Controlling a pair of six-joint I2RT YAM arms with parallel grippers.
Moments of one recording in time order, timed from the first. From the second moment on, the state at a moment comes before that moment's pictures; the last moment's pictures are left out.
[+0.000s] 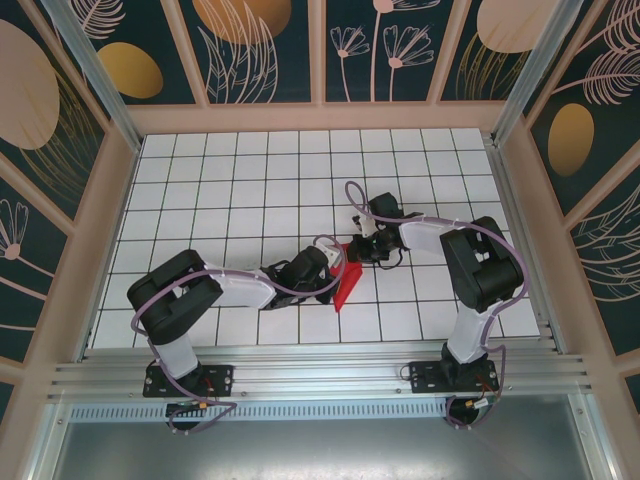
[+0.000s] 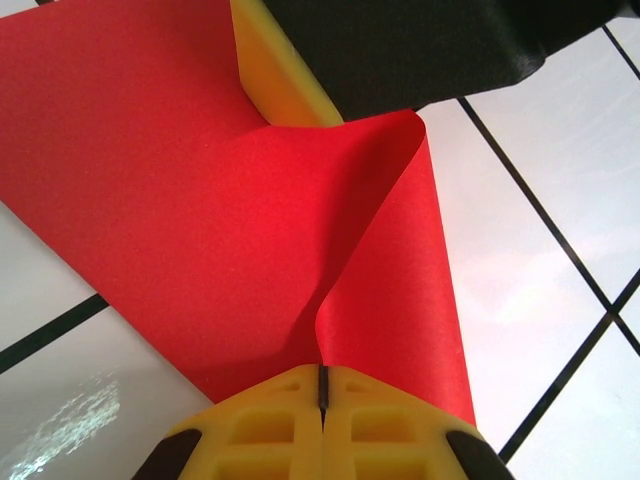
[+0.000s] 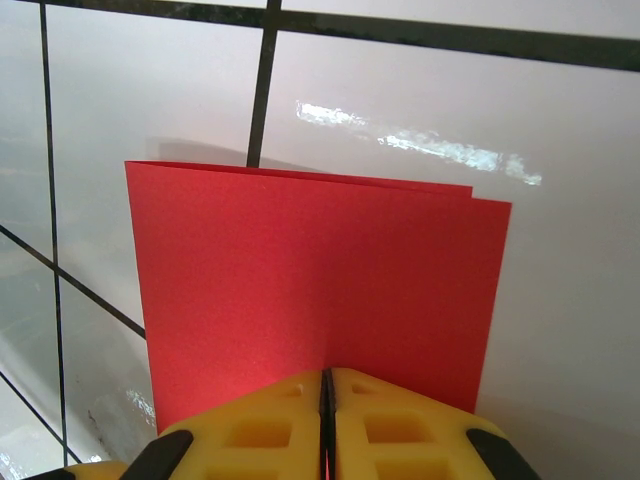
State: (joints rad) left arm -0.94 1.76 0.75 0.23 0.07 -0.47; right arm 0.45 1.83 0.97 -0.33 -0.50 0.31
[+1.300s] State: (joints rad) left arm -0.94 1.78 0.73 0.29 0.08 -0.47; right arm 0.44 1.41 0.68 -0.19 -0.48 0.57
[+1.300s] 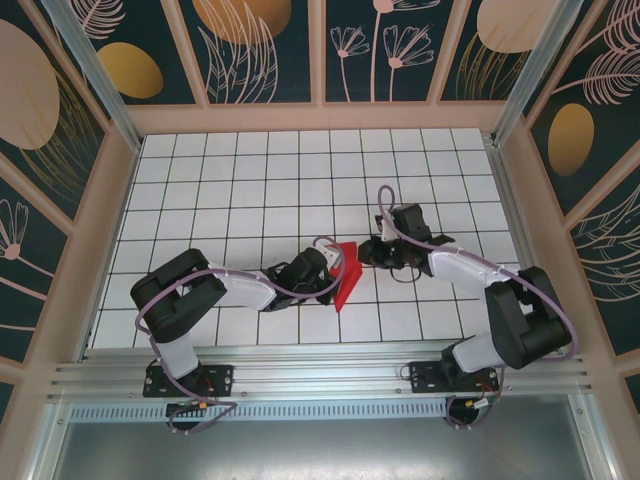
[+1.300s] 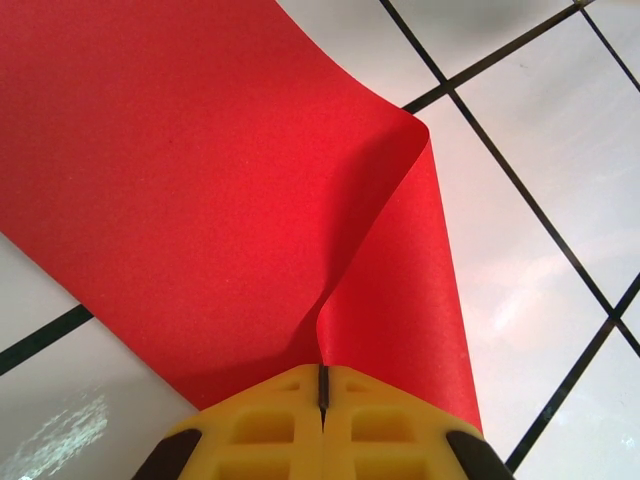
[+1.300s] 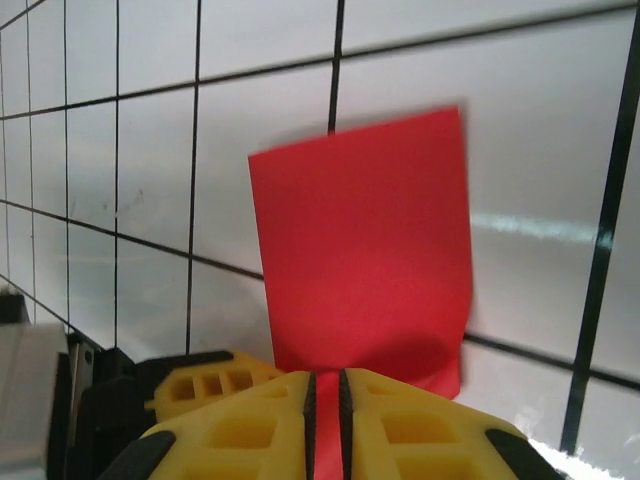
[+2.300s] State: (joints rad) left arm -0.94 1.78 0.73 0.29 0.08 -0.47; right arm 0.51 1.49 0.52 0.10 -0.56 0.78
